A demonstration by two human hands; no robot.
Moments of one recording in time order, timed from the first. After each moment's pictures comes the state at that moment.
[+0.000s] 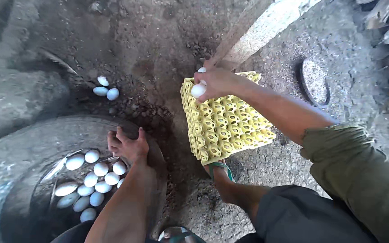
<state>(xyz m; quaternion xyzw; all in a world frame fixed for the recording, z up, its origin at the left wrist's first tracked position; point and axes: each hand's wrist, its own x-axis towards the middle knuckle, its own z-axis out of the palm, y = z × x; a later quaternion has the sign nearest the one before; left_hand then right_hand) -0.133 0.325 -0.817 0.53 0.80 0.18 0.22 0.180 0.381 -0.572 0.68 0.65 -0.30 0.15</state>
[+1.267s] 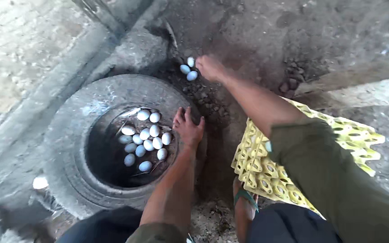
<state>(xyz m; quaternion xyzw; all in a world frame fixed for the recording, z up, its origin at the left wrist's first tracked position) -0.134 0.326 -0.831 0.52 0.80 0.20 0.23 -0.032 0.557 -0.727 0.53 0.78 -0.31 0.08</state>
